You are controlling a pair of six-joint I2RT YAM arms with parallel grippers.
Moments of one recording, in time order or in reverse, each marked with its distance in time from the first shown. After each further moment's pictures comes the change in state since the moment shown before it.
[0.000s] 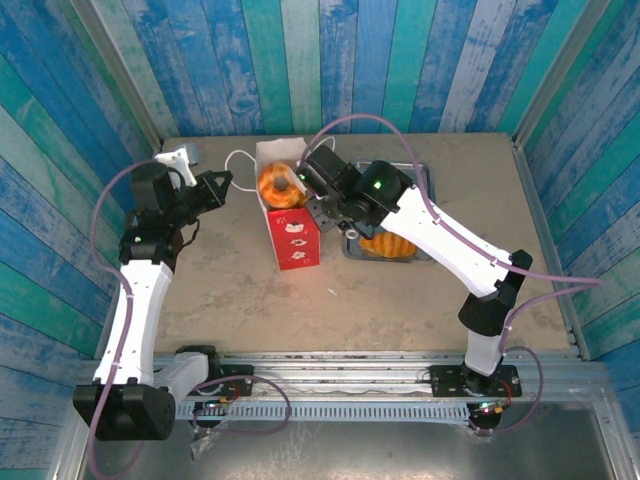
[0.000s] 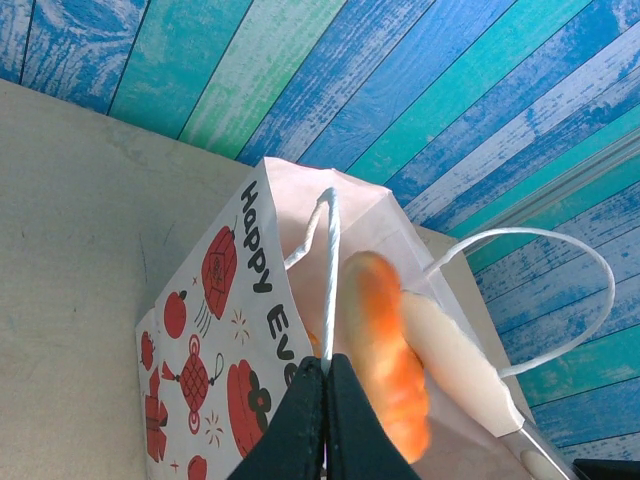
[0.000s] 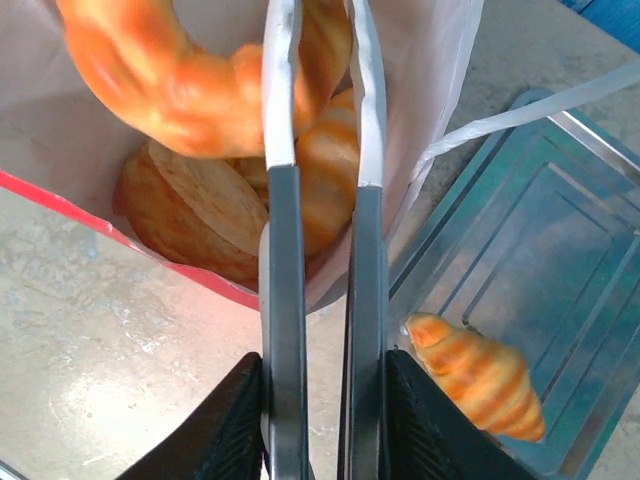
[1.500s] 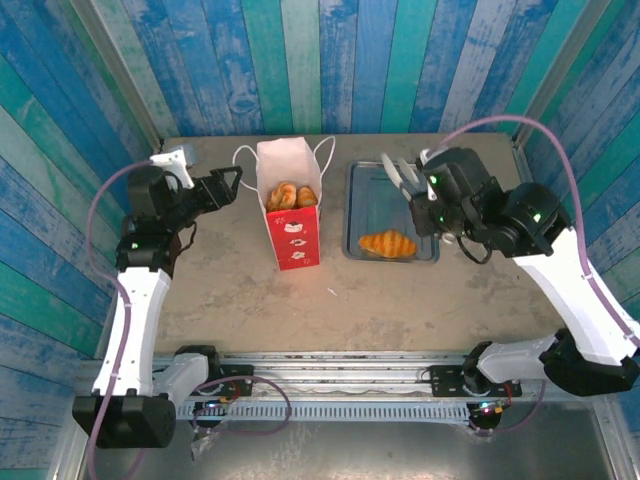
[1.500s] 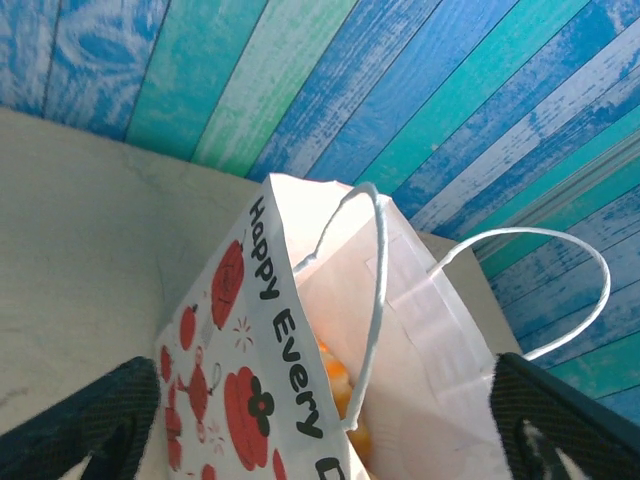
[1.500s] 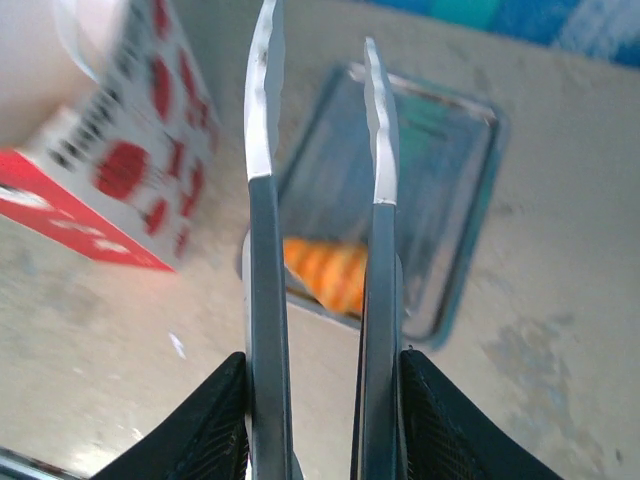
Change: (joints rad) left arm 0.000 -0.056 -0.003 -0.016 -0.047 0.059; right arm -0.200 -0.567 -0.335 -0.141 0.036 0.103
